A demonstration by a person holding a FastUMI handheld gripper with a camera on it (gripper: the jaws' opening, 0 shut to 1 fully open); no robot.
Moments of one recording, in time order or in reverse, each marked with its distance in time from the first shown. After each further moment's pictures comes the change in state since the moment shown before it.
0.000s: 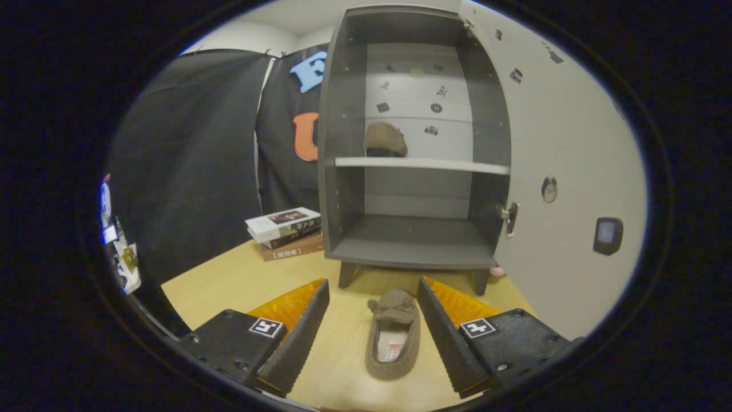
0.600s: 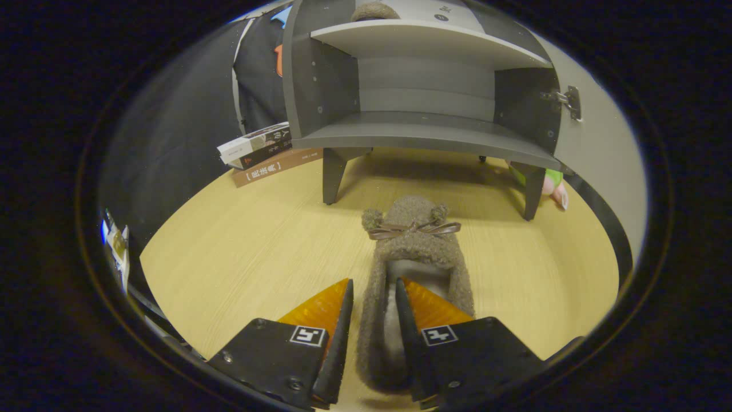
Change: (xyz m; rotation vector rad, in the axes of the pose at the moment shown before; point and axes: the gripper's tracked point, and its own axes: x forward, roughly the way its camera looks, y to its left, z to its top) arm 0.096 -0.017 -0.117 0.029 0.319 0.023
